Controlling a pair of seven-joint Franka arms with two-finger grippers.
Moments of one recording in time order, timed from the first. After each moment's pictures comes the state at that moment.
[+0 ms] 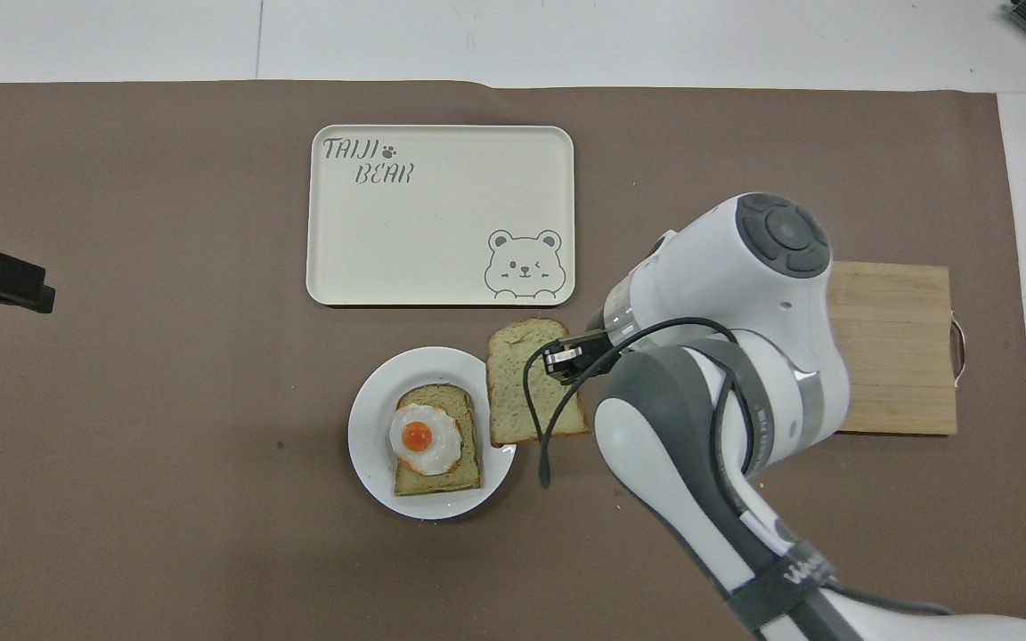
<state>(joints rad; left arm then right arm) -0.12 0.03 0.08 -1.46 -0.01 1.43 0.05 0.30 0.19 0.17 -1.84 0.38 1.98 0.16</state>
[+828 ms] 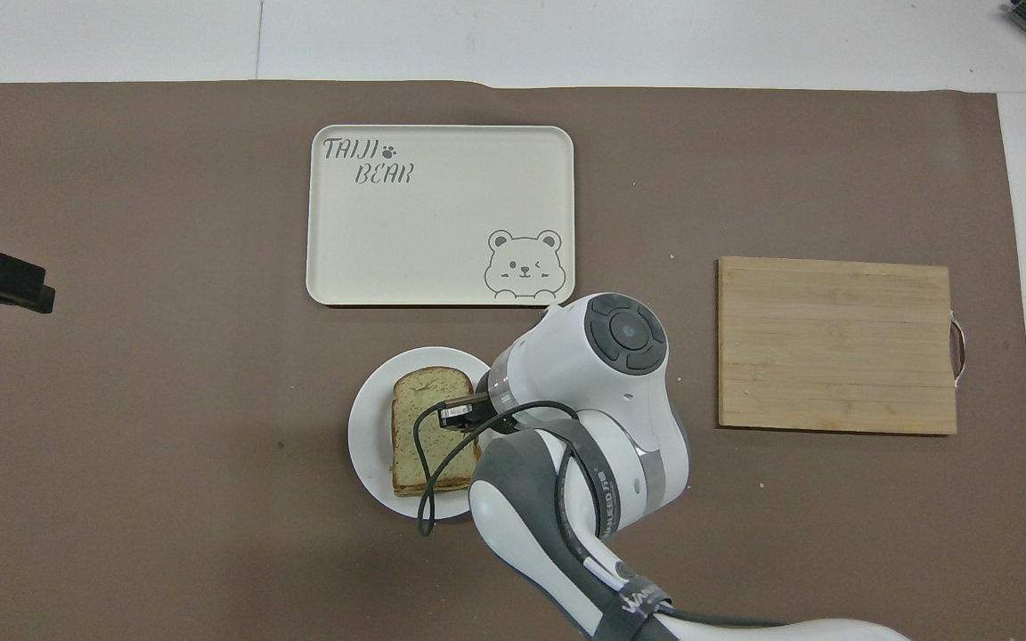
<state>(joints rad) -0.12 0.03 0.08 -1.46 -0.01 1.43 0.05 0.48 0.26 0.17 -1.94 0.49 2.21 0.18</state>
